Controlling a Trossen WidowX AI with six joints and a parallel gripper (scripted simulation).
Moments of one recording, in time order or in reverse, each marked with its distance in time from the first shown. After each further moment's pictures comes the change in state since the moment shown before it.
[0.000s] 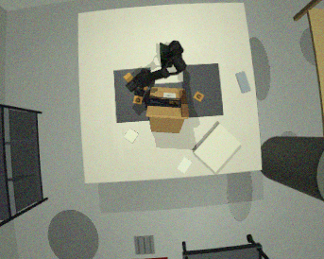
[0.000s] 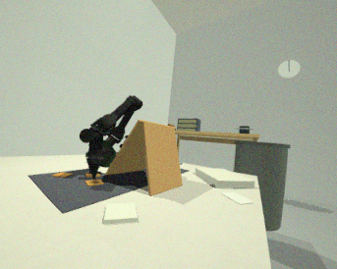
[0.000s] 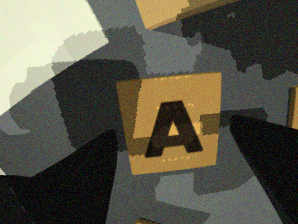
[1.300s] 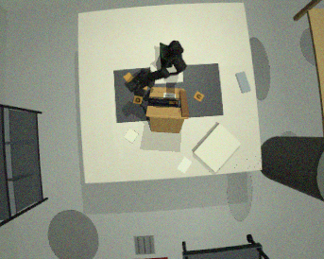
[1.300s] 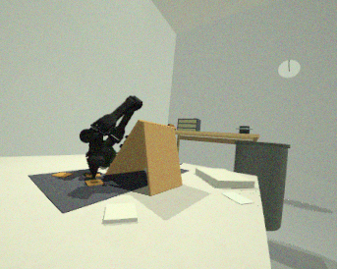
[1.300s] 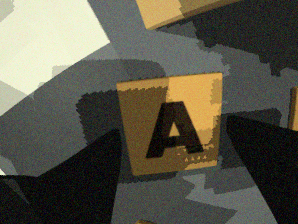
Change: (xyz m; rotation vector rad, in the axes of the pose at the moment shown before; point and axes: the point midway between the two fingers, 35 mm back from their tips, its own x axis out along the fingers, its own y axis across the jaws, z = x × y) arm 0.001 0.000 0.000 0.000 0.000 0.001
